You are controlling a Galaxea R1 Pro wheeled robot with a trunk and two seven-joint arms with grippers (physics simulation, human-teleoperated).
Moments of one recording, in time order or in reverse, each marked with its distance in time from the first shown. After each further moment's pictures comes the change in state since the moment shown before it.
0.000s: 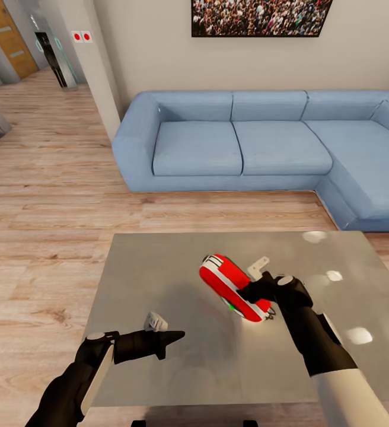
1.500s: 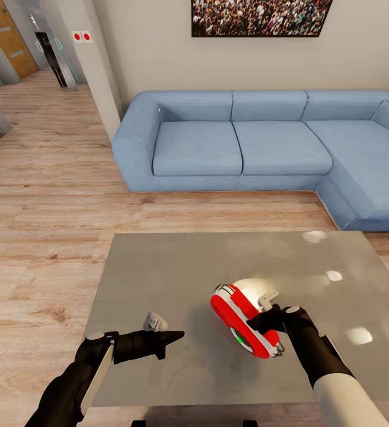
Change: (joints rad) left arm 0.000 0.002 0.001 0.001 -0.001 0.000 0.002; right arm 0.014 0.002 -0.196 0.417 -0.023 -0.245 -0.078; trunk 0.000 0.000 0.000
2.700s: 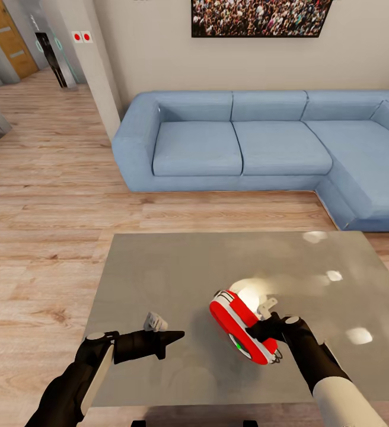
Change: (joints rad) left arm 0.000 -0.001 0.000 -0.002 -0.001 0.000 -0.001; right arm -0.001 0.002 -0.022 0.131 -0.020 -0.127 -0.055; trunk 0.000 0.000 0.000
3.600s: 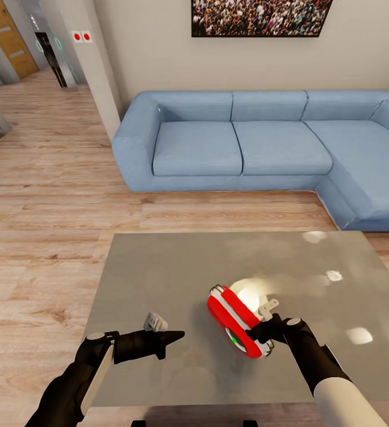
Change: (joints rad) left arm 0.000 0.000 0.000 0.000 0.000 0.000 -0.001; right arm 0.001 -0.002 -0.018 0.015 0.004 -0.013 -0.007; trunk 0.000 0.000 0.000
